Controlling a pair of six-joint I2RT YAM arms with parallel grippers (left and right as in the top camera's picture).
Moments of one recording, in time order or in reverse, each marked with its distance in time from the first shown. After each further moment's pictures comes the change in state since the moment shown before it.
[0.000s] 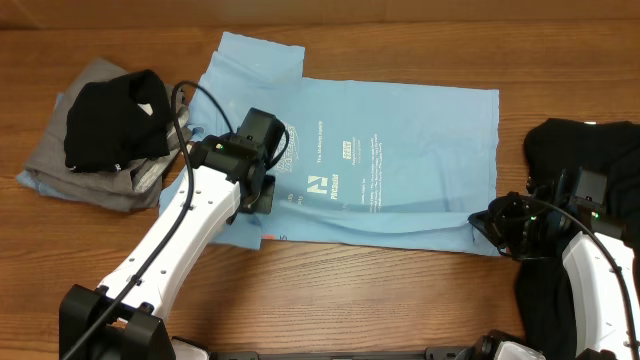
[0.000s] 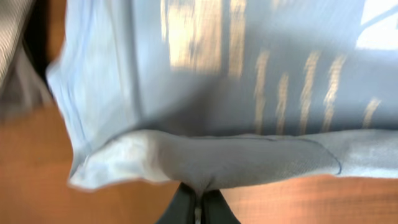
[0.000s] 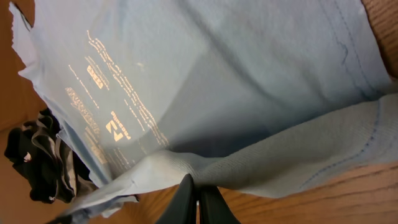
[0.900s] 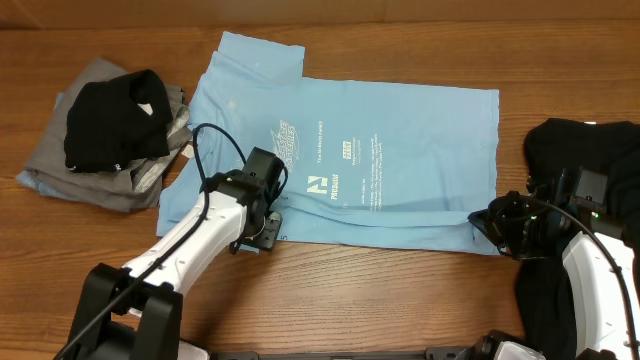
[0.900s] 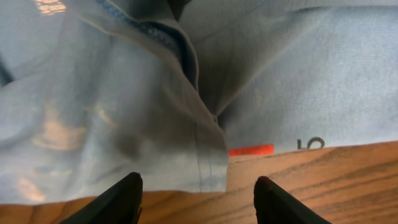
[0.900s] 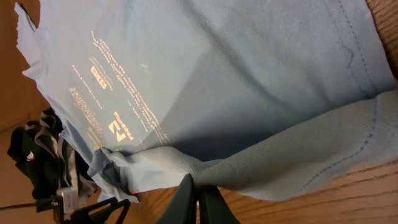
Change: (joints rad) left arm -0.002 0.020 -0.323 0.265 0.143 0.138; right arm 0.000 0.000 0.000 0.006 -0.007 0.000
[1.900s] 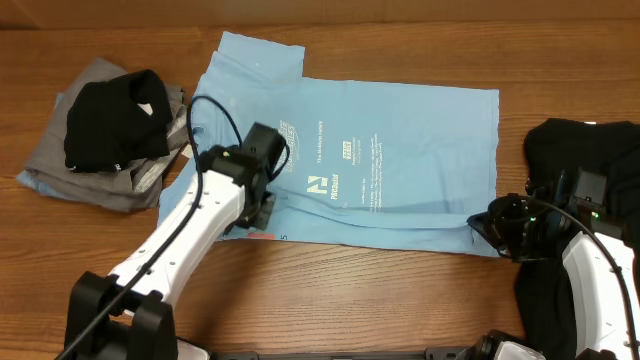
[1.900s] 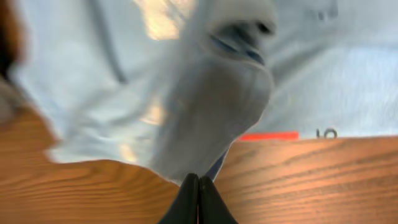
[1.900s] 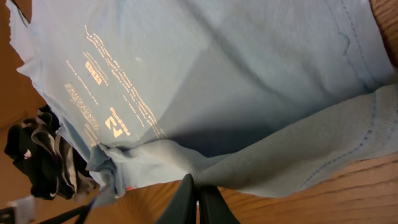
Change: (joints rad) left arm 0.000 0.005 0.248 -0.262 -0.158 -0.008; right arm 0.000 0.000 0.000 -0.028 0.001 -0.007
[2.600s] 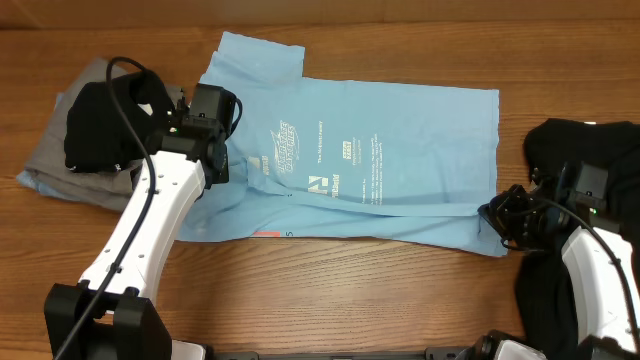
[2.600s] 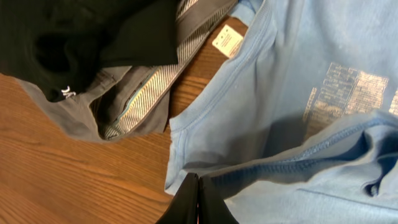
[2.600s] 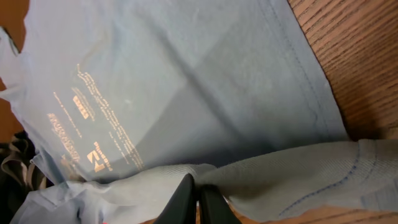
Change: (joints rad) left arm 0.203 0.000 0.122 0.090 -0.216 -0.151; right arm 0.000 0.051 0.000 0.146 0.107 -0.013
